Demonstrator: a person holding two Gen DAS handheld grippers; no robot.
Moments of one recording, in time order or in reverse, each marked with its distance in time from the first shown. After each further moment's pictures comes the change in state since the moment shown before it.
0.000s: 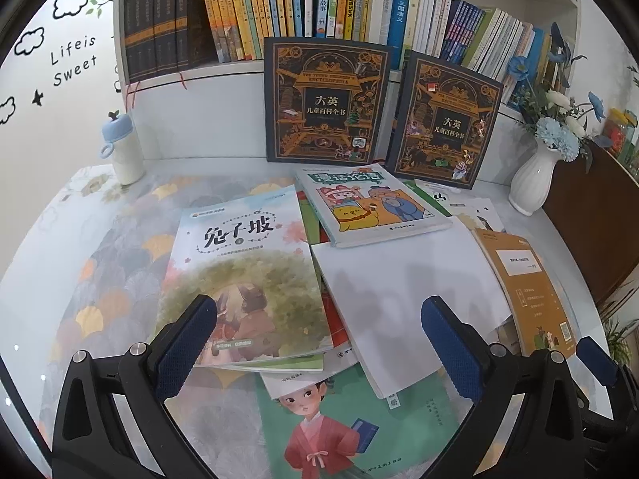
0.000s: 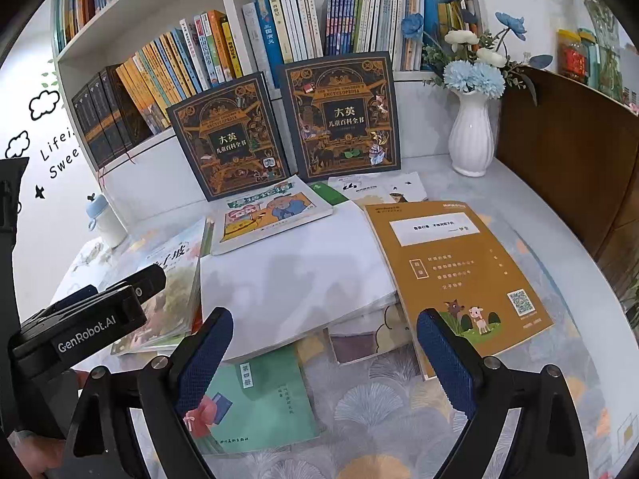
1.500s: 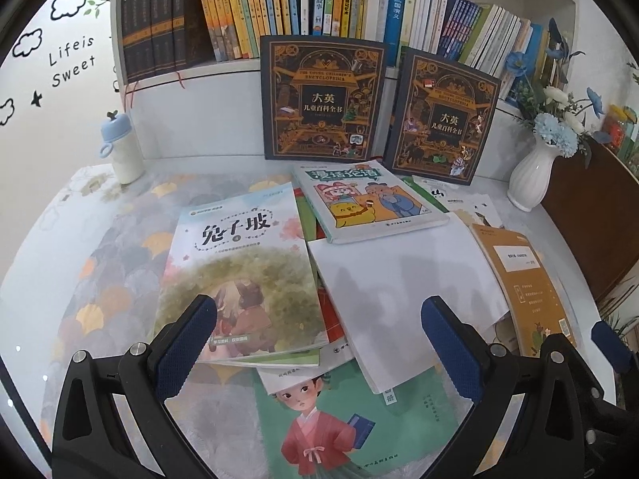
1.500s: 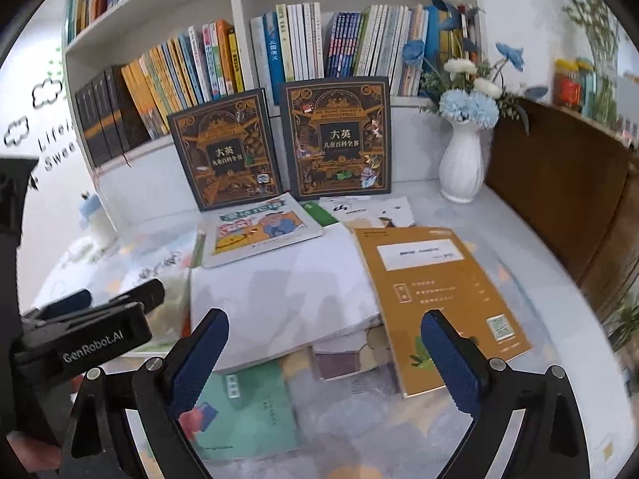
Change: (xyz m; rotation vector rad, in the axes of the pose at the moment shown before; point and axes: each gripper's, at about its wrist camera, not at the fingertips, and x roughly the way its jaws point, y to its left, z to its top) left arm -0.002 -0.002 -0.001 0.005 0.010 -0.002; right arm -0.011 0.000 0.010 -0.032 -0.052 -0.030
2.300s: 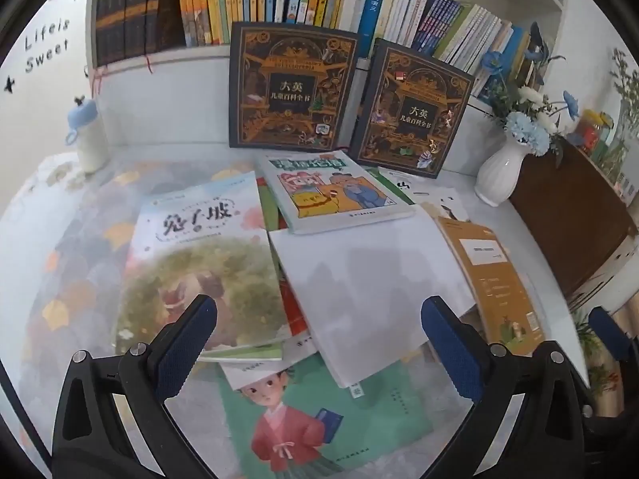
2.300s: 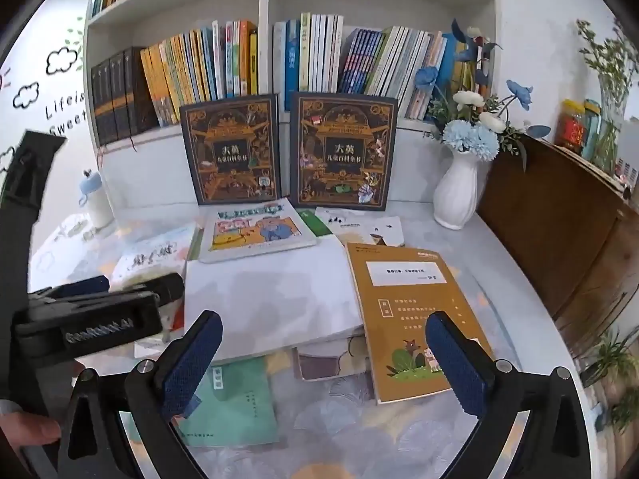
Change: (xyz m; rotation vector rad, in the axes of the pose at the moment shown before) left arm 0.003 -0.007 0.002 0.001 0.034 -0.130; right arm -0.017 0.009 0.002 -0.138 -0.043 -0.059
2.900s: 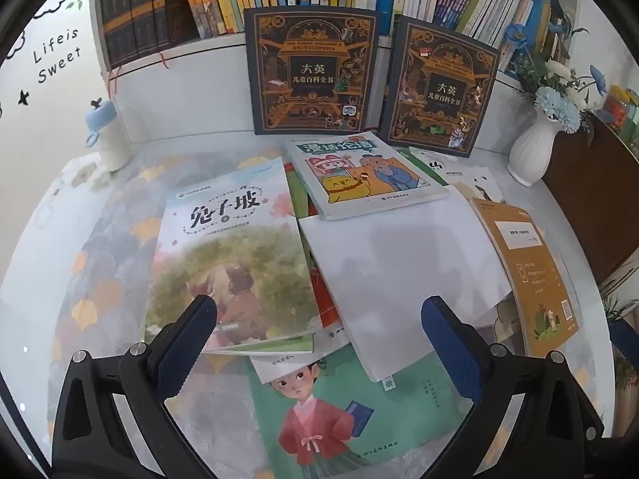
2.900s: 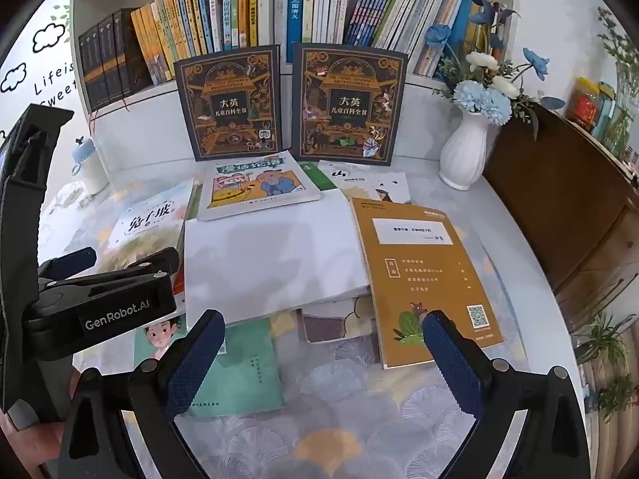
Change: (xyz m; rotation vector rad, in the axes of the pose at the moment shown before) left arm 0.013 0.000 0.002 0.026 0.080 0.143; right arm 0.017 0.010 0.000 -0.023 0.188 -0.027
